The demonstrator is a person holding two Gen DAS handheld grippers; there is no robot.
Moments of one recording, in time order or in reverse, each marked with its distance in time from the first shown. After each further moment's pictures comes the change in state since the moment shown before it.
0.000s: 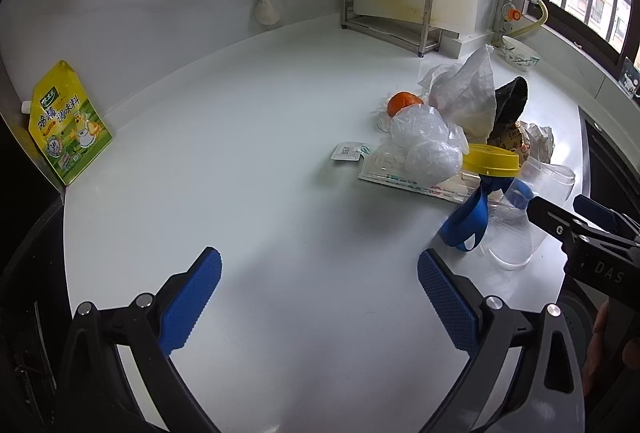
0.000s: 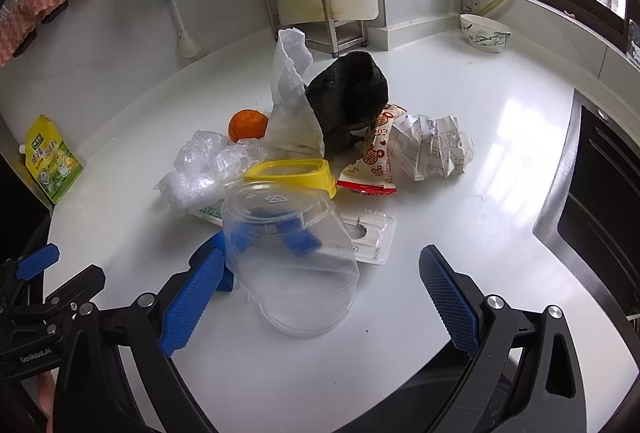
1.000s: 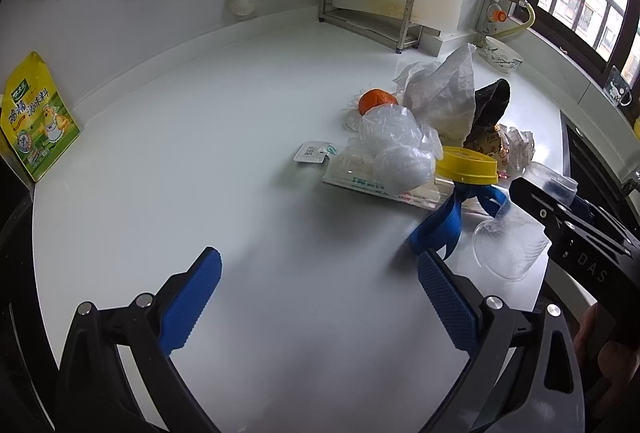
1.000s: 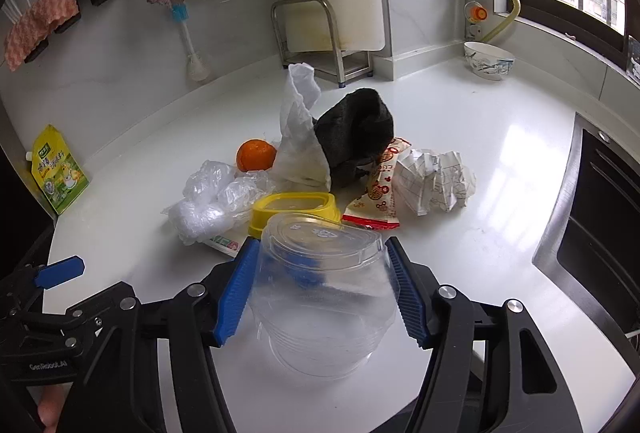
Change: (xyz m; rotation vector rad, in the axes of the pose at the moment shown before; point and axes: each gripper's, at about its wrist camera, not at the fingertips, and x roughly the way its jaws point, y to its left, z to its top) left arm 0.012 -0.015 0.010 -0.021 0.023 -0.103; right arm -0.014 -0.003 0.003 -0.011 -0.104 0.017
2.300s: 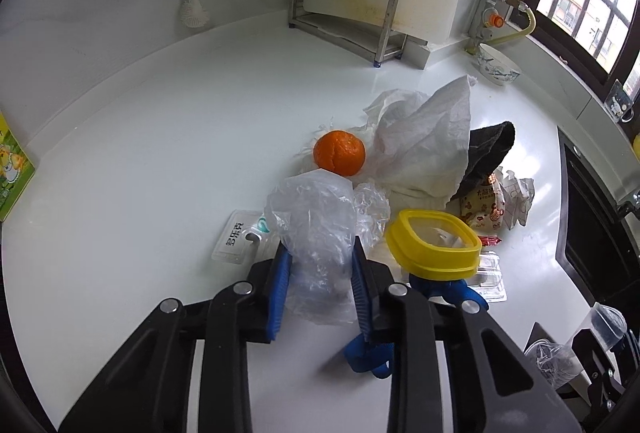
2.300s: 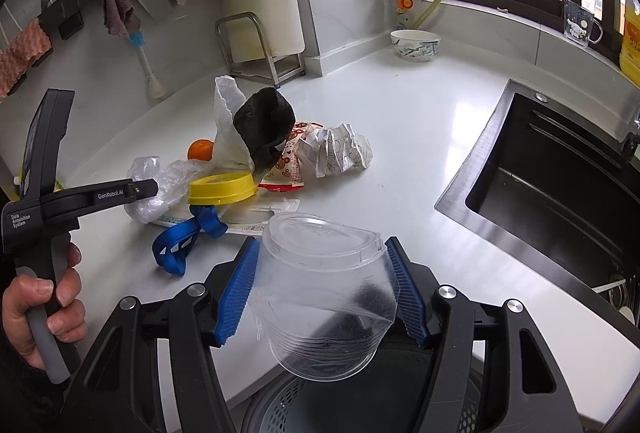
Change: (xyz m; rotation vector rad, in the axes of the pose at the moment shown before) left arm 0.043 -0.029 0.060 -0.002 0.014 -0.054; right arm -0.058 -0.053 -0.030 0.106 0.000 -0.099
